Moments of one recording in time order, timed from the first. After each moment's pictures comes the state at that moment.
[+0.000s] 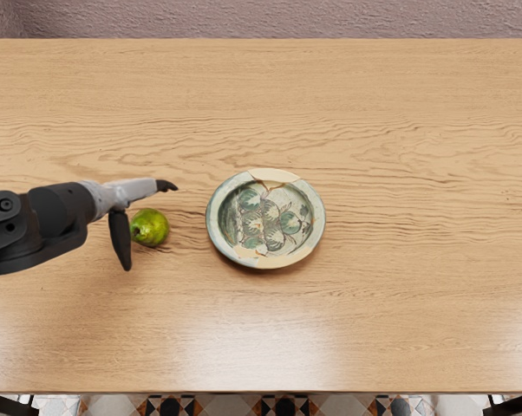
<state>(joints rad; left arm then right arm) -1.04 0.74 -0.17 -1.67 1.13 -0.09 0.61 -0.05 0.00 -0.13 0.11 -0.08 0.14 -0.29</state>
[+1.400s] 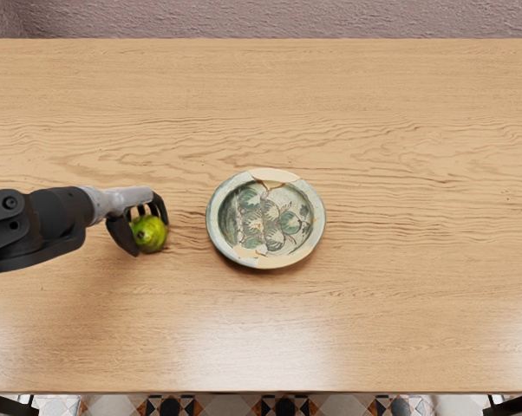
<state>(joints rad) -1.05 0.73 -0.16 -1.63 1.11 -0.13 0.61 -0.05 0.00 -0.13 0.11 -0.08 0.14 -0.29</state>
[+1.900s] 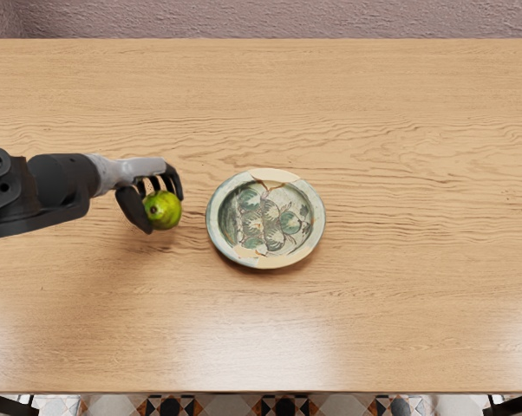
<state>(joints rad) -1.11 0.71 -0.27 -1.63 1.04 -0.21 0.61 -0.05 0.00 -0.13 0.11 -0.08 0.14 -0.28</state>
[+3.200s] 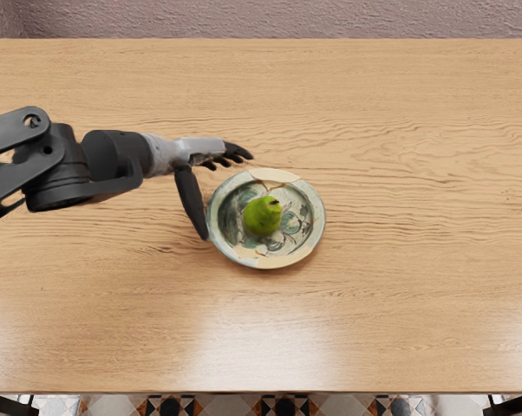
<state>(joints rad) -1.11 0.54 -0.41 -1.53 0.83 -0.23 0.61 -0.05 0.00 -0.13 0.11 -0.08 0.14 -0.28</state>
